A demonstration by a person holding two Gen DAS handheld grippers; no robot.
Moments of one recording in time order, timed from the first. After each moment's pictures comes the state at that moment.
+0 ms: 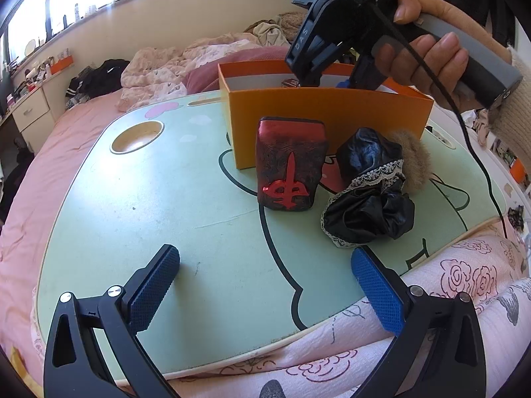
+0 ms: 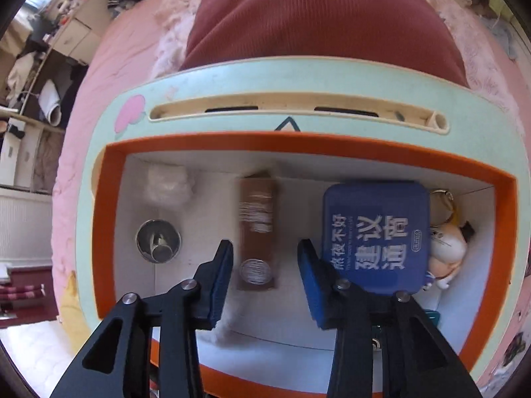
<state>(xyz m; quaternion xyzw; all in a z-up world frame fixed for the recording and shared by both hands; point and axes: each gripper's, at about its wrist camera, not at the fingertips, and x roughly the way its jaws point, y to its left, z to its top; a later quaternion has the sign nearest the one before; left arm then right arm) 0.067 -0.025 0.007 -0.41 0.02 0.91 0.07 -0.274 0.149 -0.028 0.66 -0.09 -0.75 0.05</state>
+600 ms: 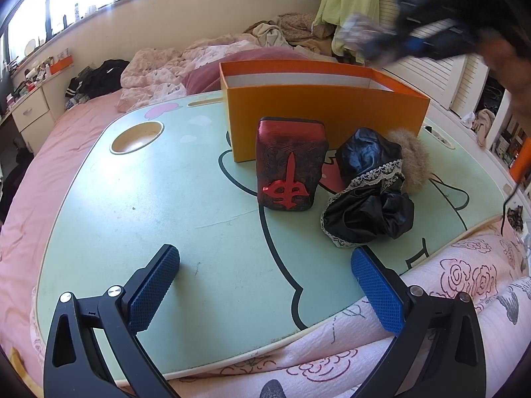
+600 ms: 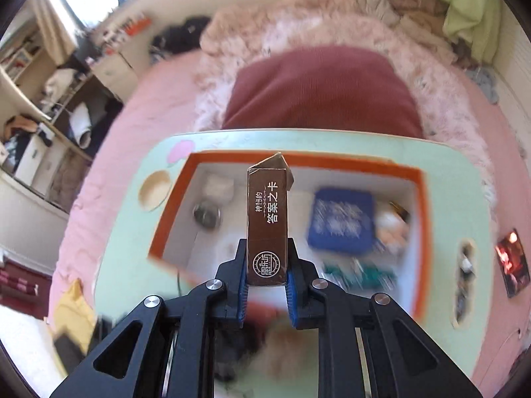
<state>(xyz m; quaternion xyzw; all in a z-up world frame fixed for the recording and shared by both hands) 0.064 -0.025 0.005 -0.41 0.02 0.91 0.07 -0.156 0.179 0.061 0.50 -0.08 -0.86 0.08</state>
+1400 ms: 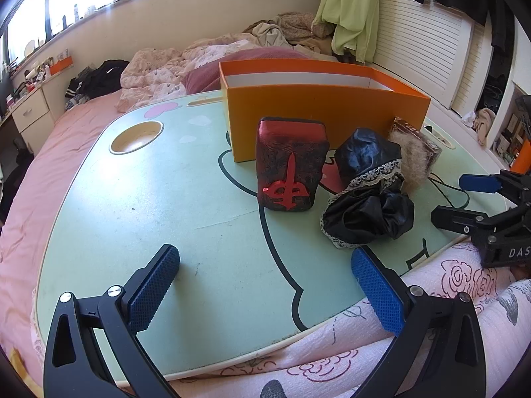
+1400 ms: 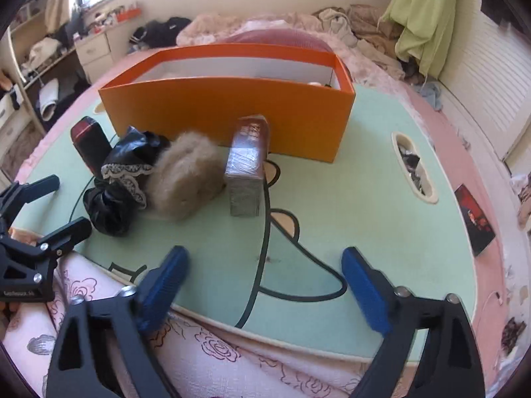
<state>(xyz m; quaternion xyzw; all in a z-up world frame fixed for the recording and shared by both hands) 0.064 -0.024 0.005 -0.41 0.02 0.91 0.07 -0.047 0.181 -0.040 0.47 0.01 -0.88 0.00</state>
